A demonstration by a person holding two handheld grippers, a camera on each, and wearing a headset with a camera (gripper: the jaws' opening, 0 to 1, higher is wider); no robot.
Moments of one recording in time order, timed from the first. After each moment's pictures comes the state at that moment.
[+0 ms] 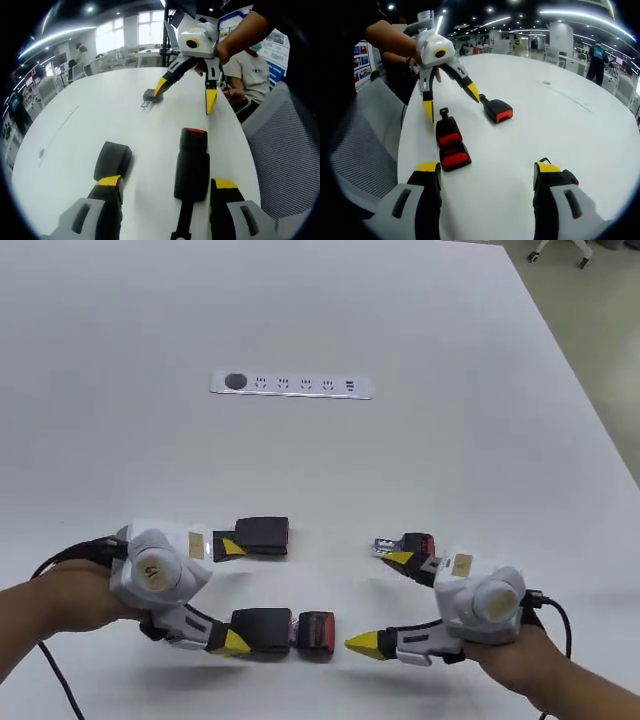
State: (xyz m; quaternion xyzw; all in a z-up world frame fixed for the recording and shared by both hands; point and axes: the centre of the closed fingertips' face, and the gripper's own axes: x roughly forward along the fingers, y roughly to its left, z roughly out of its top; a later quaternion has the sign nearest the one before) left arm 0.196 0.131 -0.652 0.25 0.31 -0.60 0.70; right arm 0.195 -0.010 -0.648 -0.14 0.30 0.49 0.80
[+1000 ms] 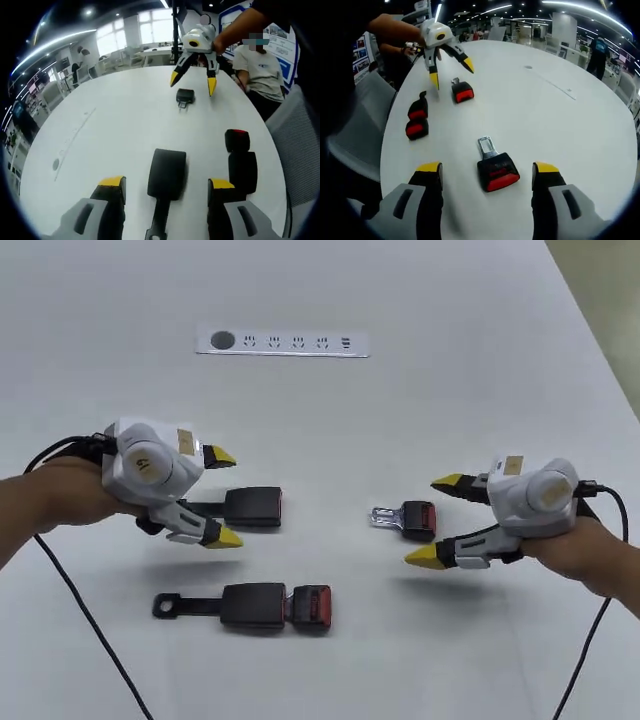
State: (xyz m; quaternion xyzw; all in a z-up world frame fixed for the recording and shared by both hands) left arm 0.285 0.132 -0.654 0.28 0.30 -0.58 0.70; right arm 0.259 -0.083 -0.666 -0.18 0.35 0.50 0.77
